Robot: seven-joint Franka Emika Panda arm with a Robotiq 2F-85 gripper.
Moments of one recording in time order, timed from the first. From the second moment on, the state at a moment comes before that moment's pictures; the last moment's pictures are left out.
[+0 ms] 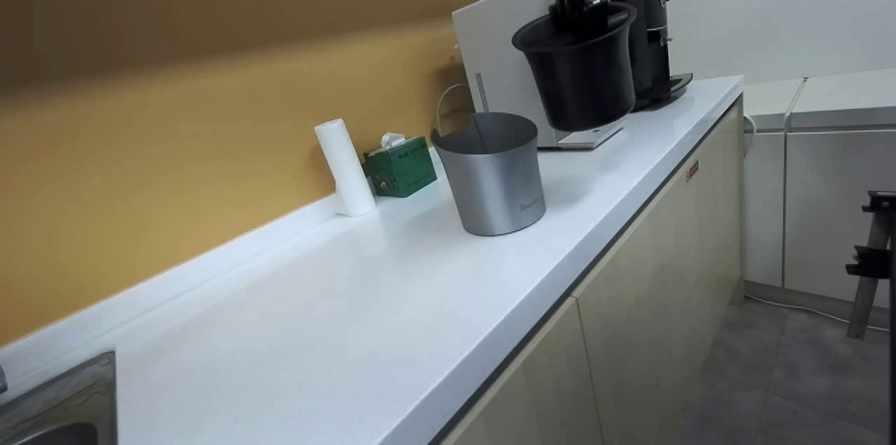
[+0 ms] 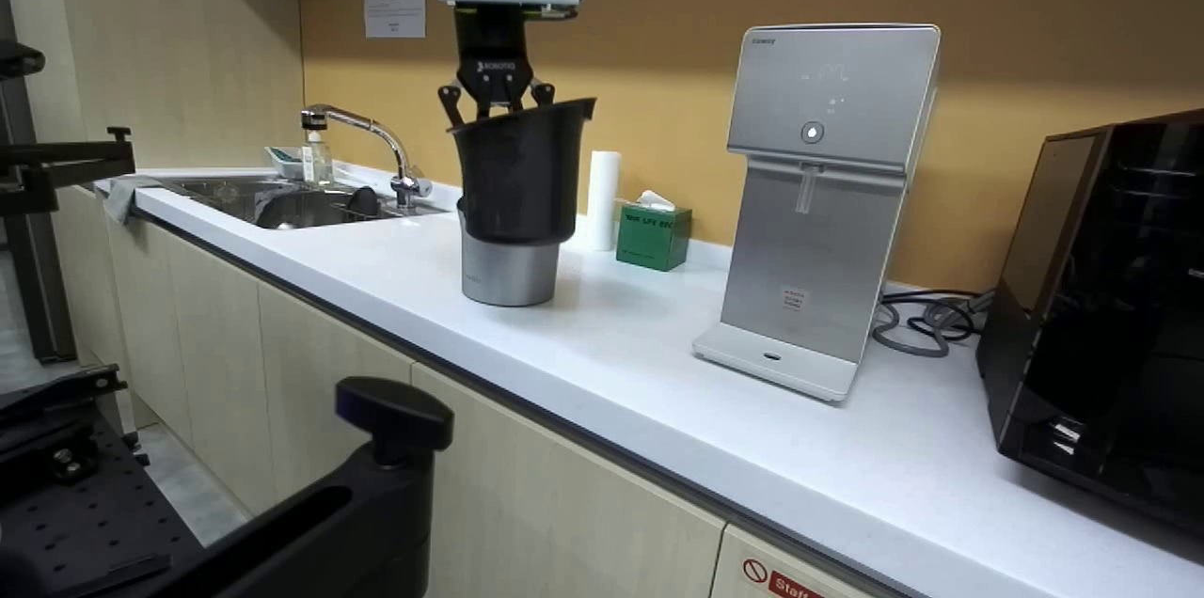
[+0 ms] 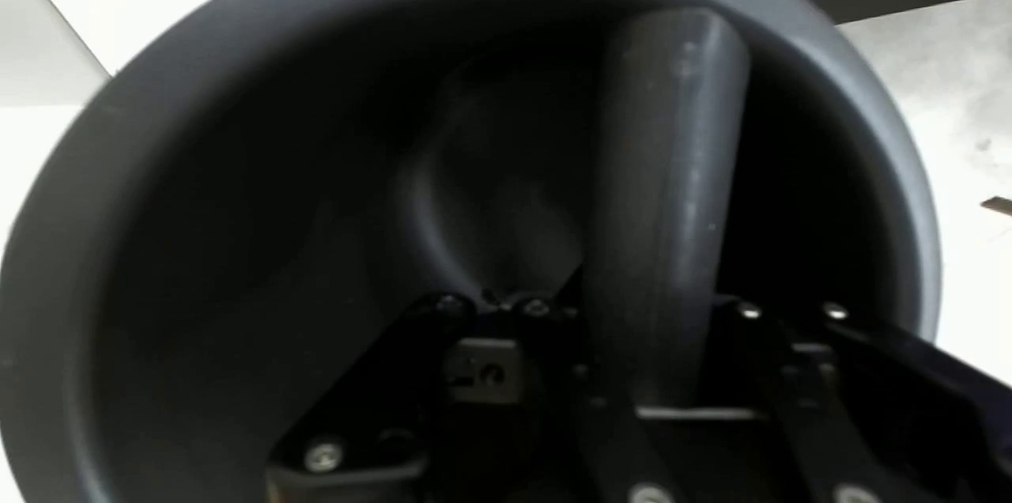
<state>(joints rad) -0.03 -0.24 -0.07 -2.33 -0.21 2.17 -0.93</state>
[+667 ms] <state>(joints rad) 0.10 -0.28 -0.05 -2.20 -0.08 1.98 -1.28</state>
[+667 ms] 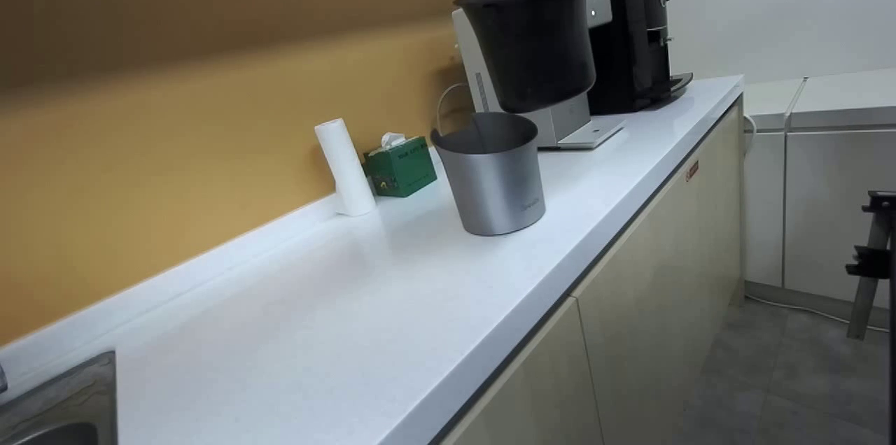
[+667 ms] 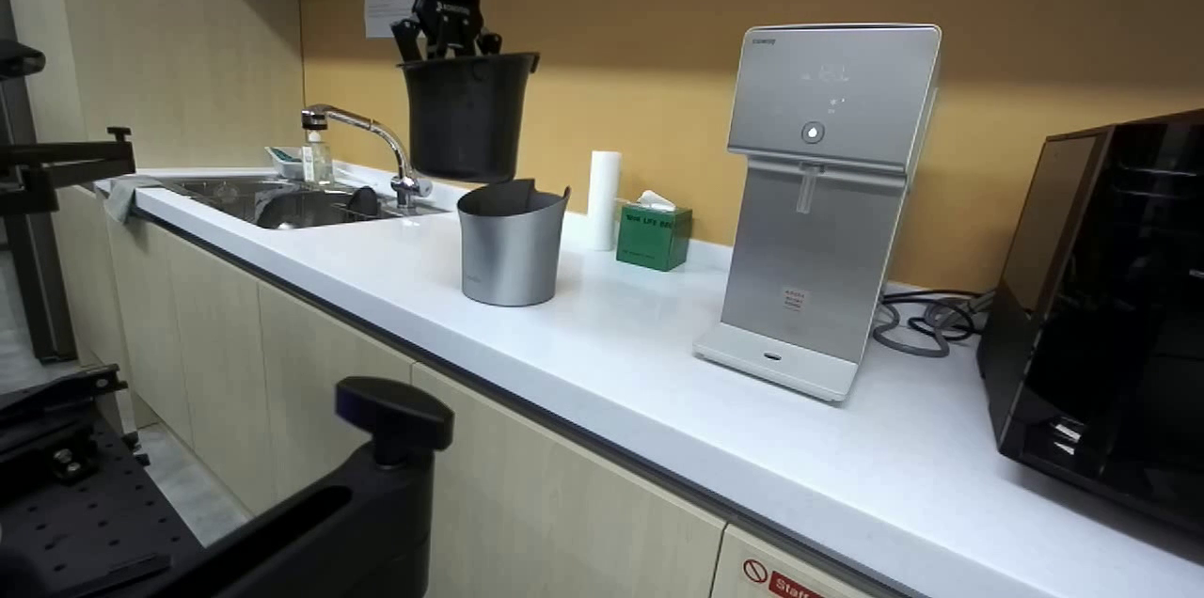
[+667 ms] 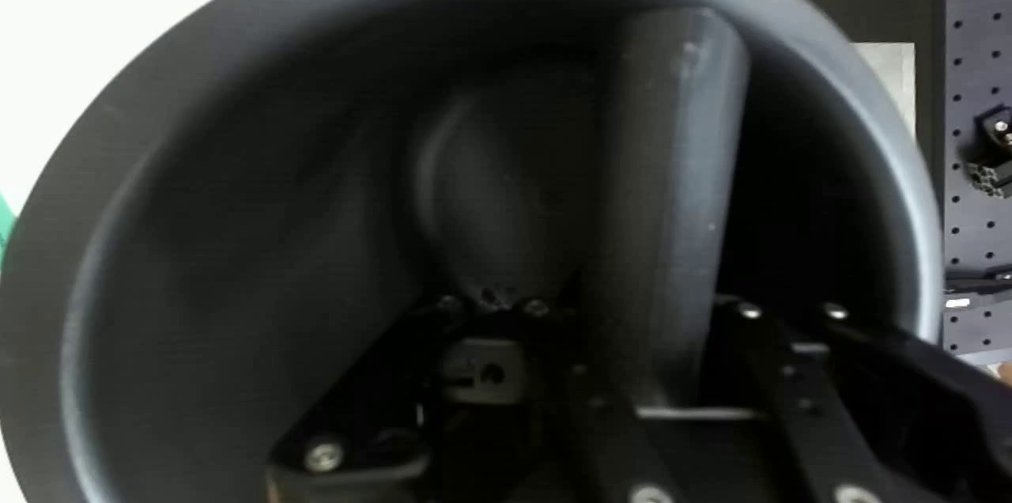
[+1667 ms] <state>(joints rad) 0.11 -0.24 -0.04 -2.31 0.01 2.25 -1.54</state>
